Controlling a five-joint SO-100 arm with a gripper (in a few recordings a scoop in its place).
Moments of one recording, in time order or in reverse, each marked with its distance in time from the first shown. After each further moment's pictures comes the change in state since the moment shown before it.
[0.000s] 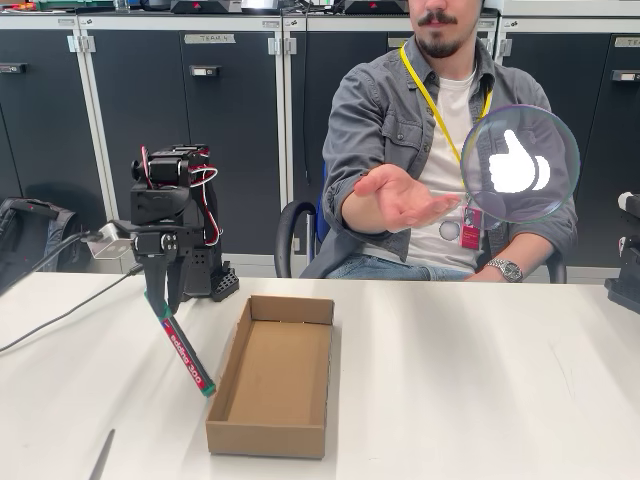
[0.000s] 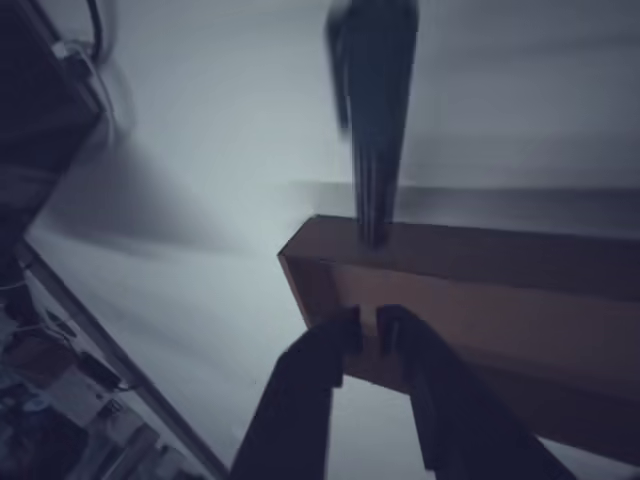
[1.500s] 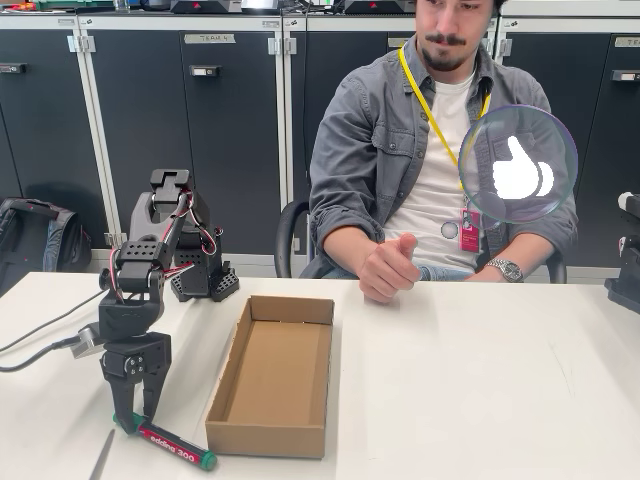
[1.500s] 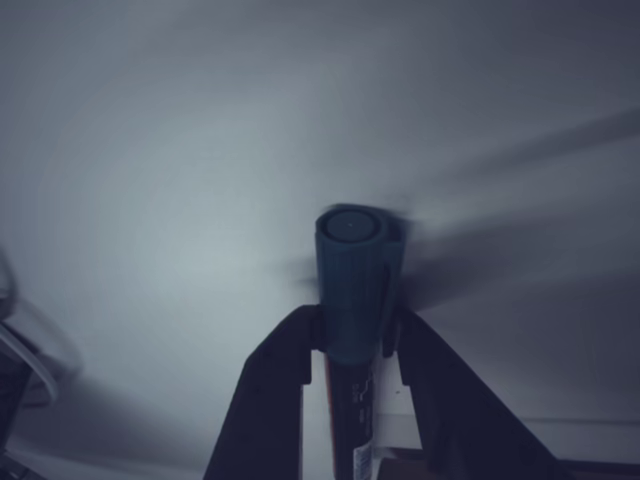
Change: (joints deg) arm 8.8 -57.3 -25.3 -14.6 9.5
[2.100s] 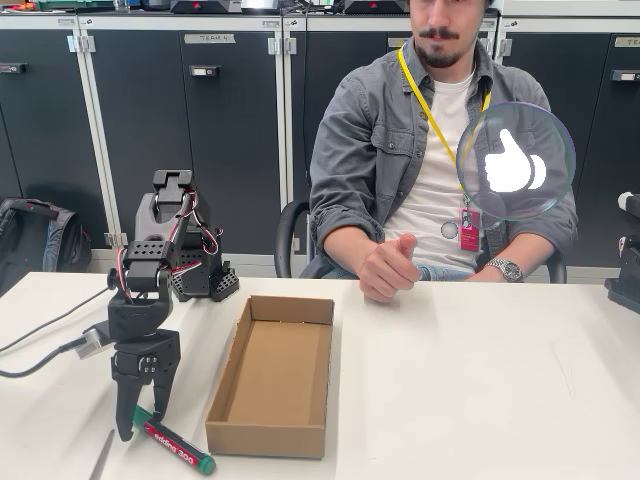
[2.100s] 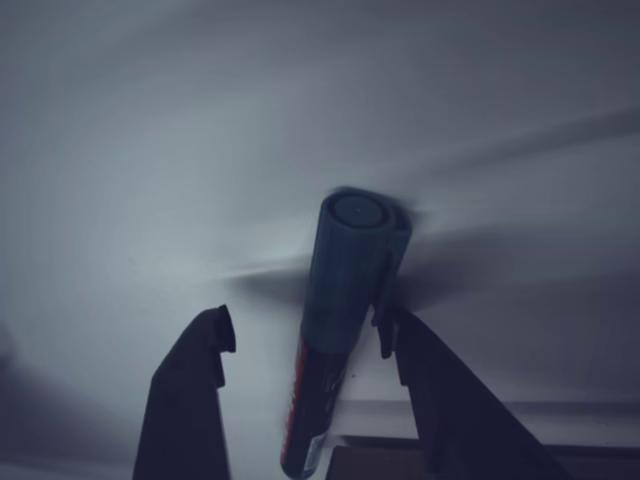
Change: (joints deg) arm -1.8 -0.8 -2.5 3.3 -3.8
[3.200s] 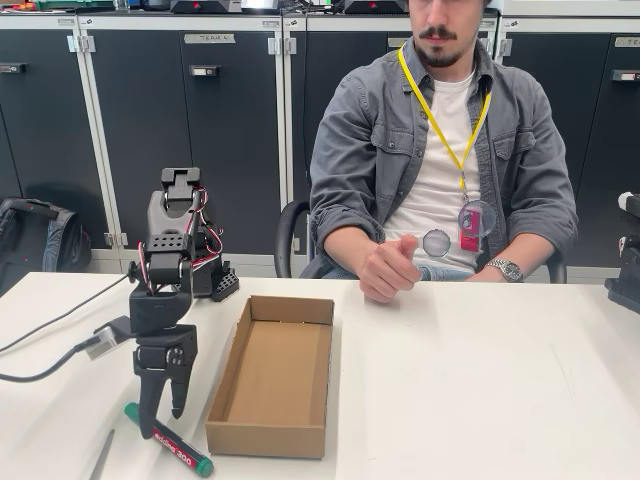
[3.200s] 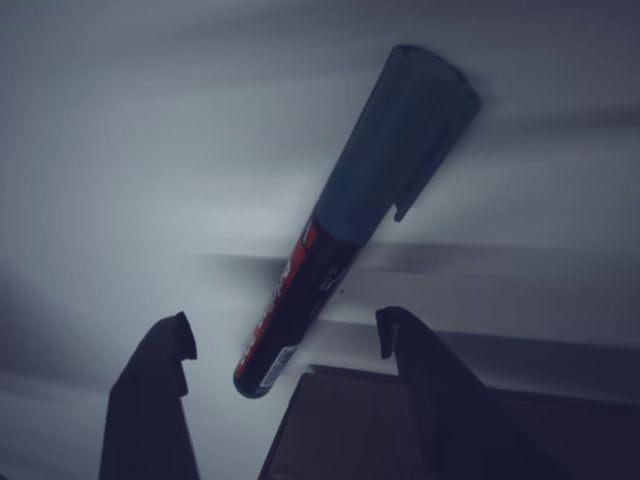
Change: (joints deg) arm -6.4 3.0 -1.4 -2.1 -5.0
